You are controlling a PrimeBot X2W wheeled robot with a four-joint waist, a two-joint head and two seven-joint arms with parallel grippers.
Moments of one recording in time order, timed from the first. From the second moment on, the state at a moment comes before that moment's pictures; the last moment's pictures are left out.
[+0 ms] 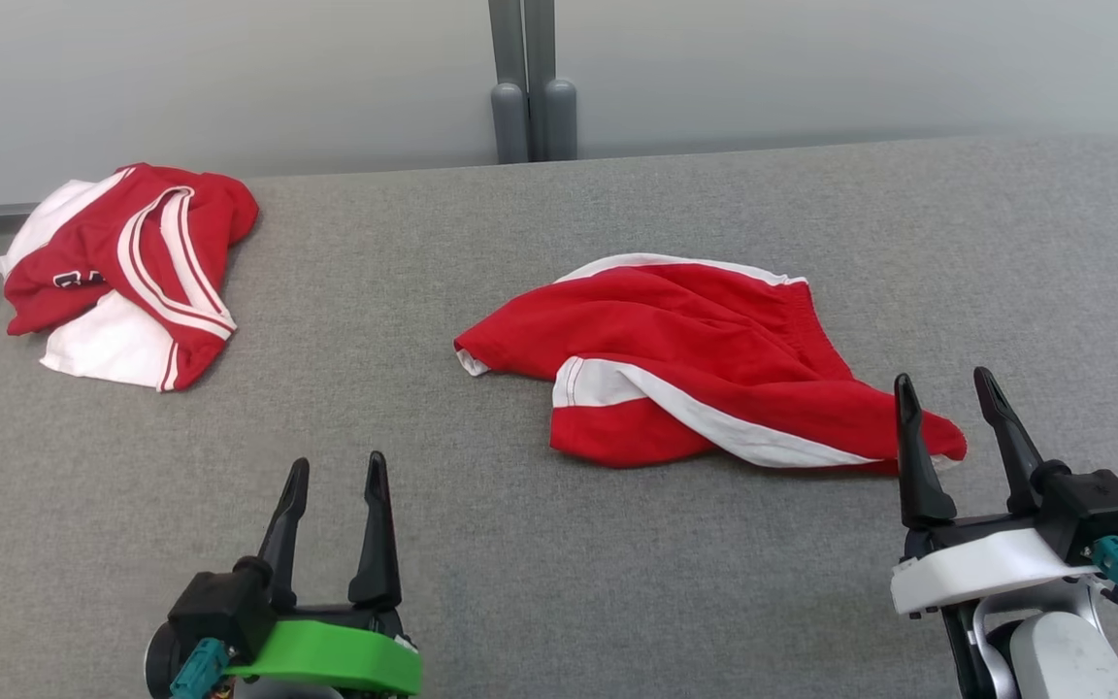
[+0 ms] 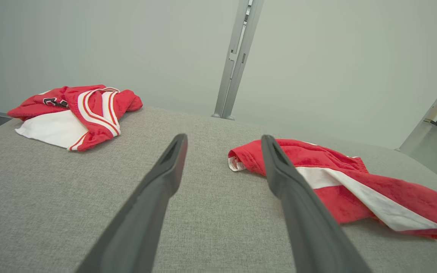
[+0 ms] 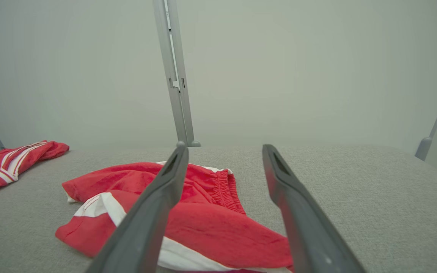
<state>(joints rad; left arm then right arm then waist) 0.01 0.05 -0.22 0.10 -0.36 0.02 -0.26 -0.05 -0.05 -0.03 0.08 0.11 0.13 -0.26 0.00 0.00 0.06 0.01</state>
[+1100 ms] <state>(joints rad) -0.60 0.05 -0.44 0.75 -0.76 -0.10 0.10 -0.14 -0.05 -0.02 0.08 0.13 0.13 -0.26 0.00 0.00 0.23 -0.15</state>
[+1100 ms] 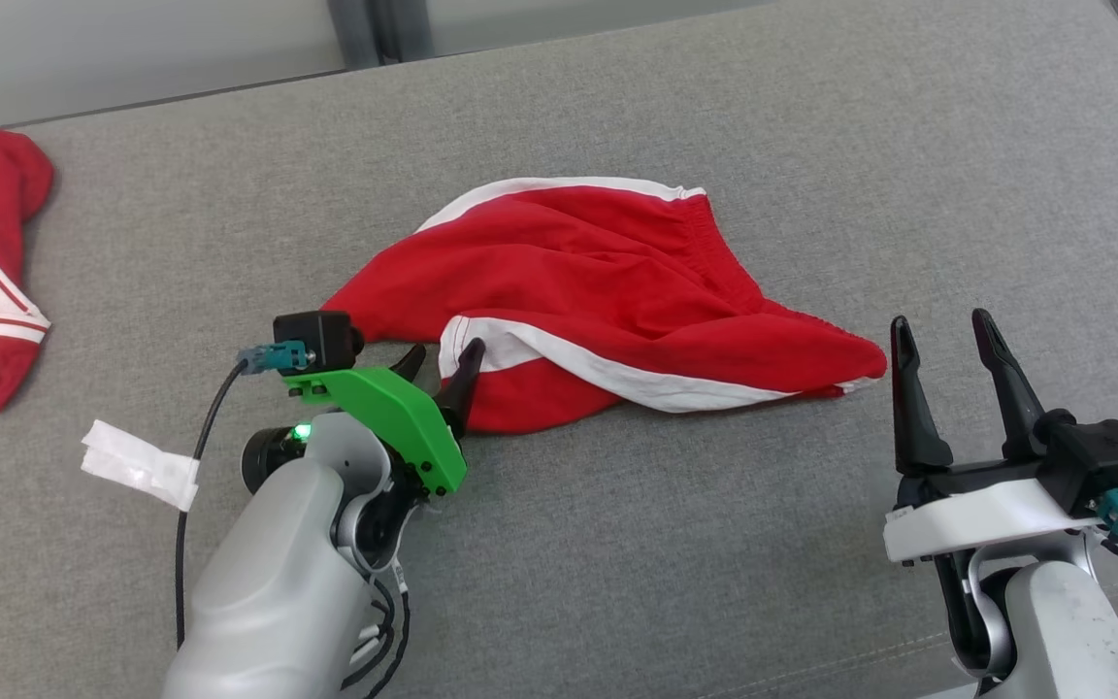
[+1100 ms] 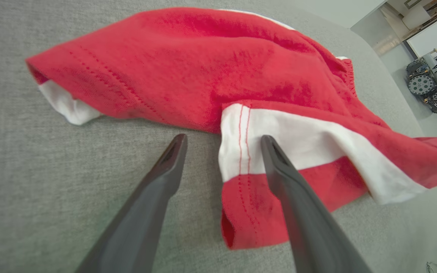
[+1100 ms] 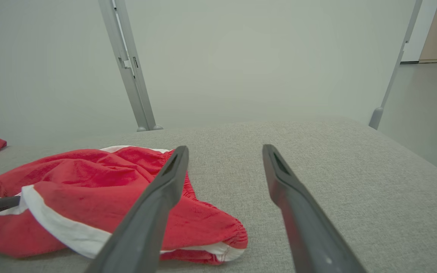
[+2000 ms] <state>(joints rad) -0.65 0.06 -0.49 0.76 -0.86 -0.13 0.11 -0.15 -0.05 -0.04 0.08 0.13 0.13 -0.26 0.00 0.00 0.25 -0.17</state>
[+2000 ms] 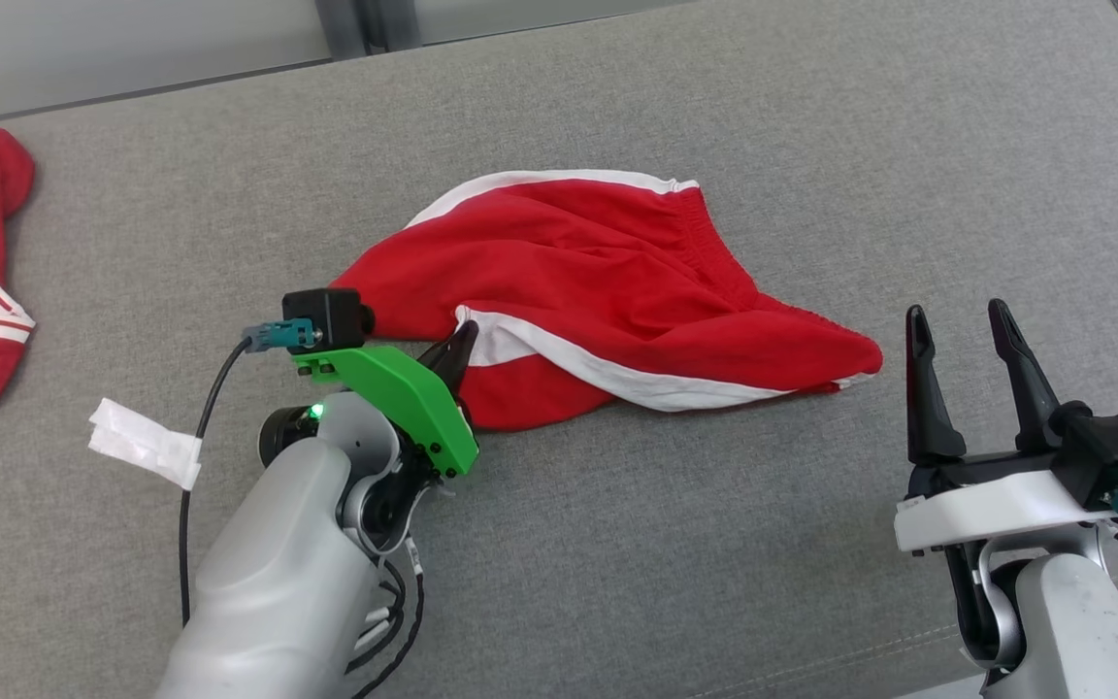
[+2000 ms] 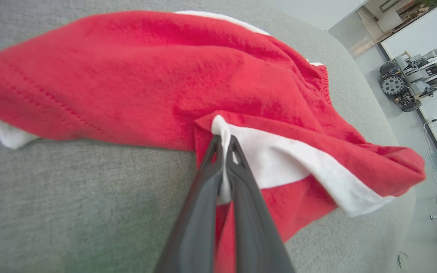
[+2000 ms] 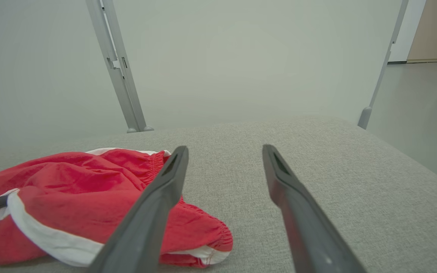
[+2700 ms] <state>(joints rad) -0.49 0.14 -0.43 0.57 -0.89 -0.07 -0.06 -0.08 -0.08 0.04 0.20 0.08 0.13 -0.26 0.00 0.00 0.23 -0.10</state>
